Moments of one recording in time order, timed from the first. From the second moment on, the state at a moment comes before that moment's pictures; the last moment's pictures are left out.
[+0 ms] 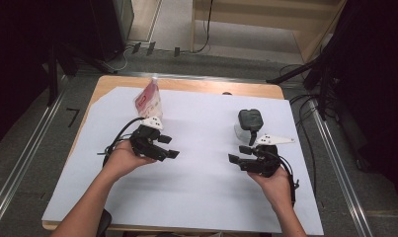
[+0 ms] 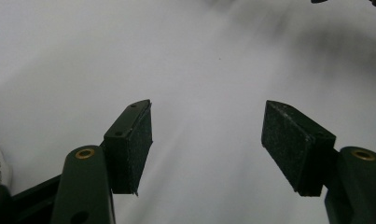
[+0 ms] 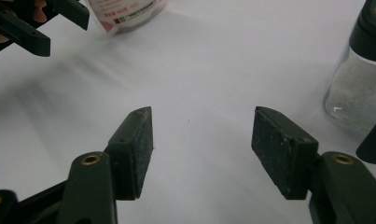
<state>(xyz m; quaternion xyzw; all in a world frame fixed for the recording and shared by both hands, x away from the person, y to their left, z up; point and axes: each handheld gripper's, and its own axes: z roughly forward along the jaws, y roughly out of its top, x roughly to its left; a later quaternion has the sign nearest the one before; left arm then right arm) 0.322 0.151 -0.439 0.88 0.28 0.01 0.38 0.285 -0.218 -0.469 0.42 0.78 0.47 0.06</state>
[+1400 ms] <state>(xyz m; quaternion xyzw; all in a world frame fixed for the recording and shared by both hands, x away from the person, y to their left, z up) 0.323 0.149 -0.440 0.88 0.27 0.00 0.38 0.287 -0.233 -0.465 0.43 0.77 0.47 0.09</state>
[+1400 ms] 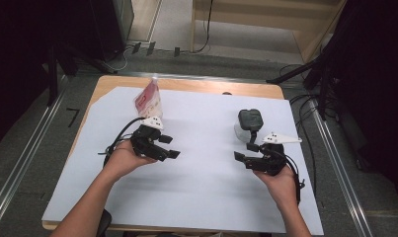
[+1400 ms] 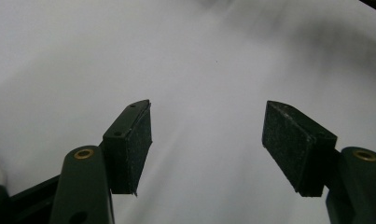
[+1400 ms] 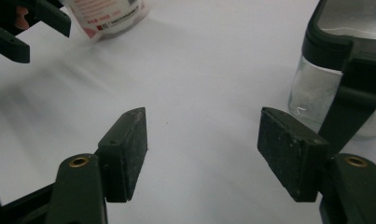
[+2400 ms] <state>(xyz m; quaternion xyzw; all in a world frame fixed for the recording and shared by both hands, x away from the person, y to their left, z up) 0.323 0.144 -0.442 0.88 0.26 -0.01 0.39 0.328 -0.260 -0.452 0.51 0.72 0.44 0.13</state>
